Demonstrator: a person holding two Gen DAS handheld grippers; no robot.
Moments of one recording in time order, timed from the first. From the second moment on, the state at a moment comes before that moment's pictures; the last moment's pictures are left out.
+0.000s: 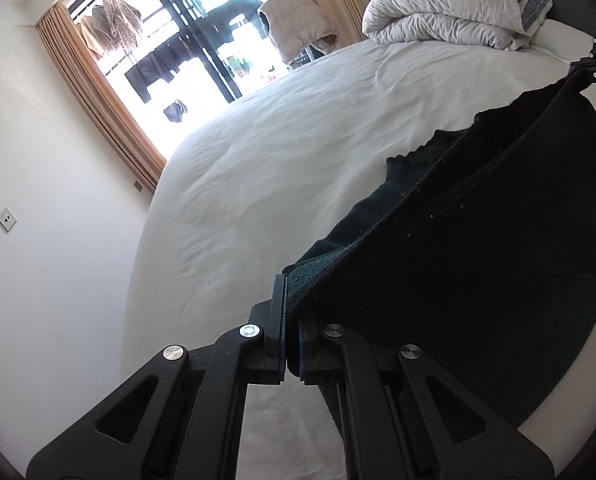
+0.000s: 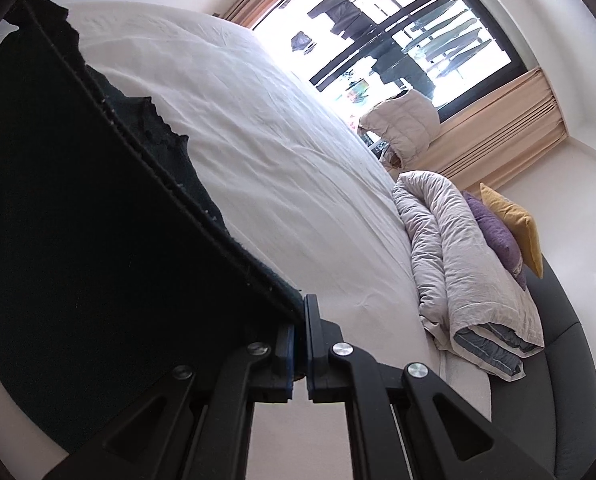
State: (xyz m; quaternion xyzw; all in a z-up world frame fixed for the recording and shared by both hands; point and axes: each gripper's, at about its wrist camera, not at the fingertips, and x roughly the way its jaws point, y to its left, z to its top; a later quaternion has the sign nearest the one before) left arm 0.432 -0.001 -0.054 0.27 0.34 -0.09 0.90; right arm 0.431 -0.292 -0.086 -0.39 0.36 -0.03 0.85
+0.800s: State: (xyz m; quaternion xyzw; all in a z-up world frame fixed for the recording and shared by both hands) left arm 0.548 -0.021 -0.153 0.25 0.42 -0.07 0.87; right arm 0.535 -0.315 -0.171 -0.32 0.48 -0.03 0.81
